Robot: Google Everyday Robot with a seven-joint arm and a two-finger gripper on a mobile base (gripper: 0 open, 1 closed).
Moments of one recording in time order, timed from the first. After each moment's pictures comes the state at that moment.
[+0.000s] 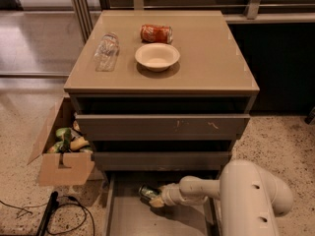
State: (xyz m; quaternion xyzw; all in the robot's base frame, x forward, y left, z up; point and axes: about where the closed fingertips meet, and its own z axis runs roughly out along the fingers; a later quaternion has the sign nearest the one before) arm 0.569 0.002 0.162 -0.44 0.82 0.25 0.26
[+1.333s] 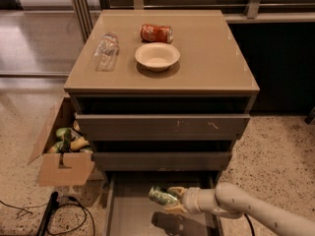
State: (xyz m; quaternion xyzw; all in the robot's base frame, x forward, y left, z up) arm 0.491 -0.057 0.325 -0.49 0.72 0.31 0.38
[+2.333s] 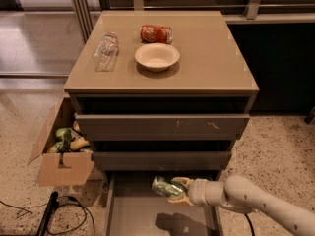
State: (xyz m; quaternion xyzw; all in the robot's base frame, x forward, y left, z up) arm 0.492 -0.071 0.410 -0.52 0.70 0.27 0.41
